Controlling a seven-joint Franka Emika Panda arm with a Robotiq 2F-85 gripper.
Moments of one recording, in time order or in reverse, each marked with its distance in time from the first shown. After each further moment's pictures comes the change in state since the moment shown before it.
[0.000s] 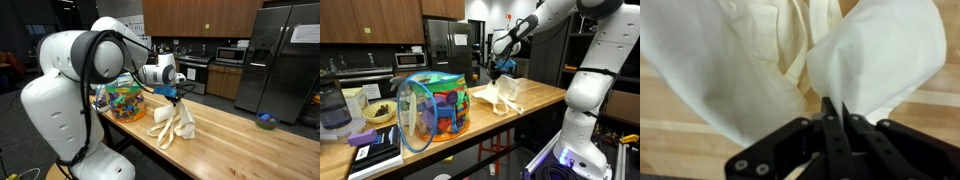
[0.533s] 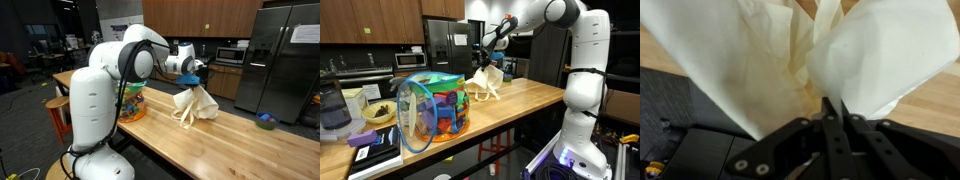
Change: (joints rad) arm -0.045 0.313 -0.041 0.459 0.097 0.074 -0.314
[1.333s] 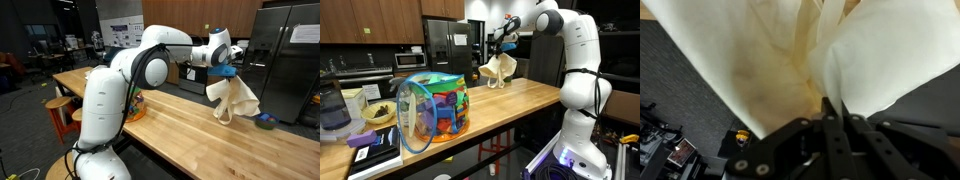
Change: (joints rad) arm -0.187 0.155 -0.096 0.338 0.008 0.006 -0.033
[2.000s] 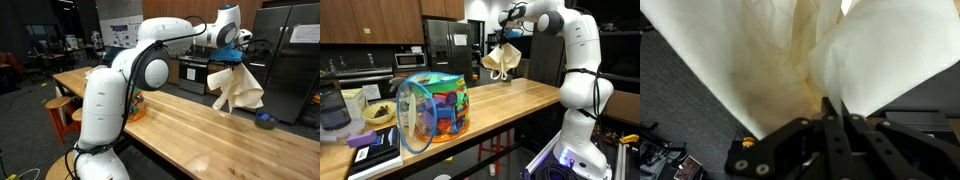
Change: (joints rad) arm -0.057 0.001 -0.001 0.246 0.098 -0.291 0.000
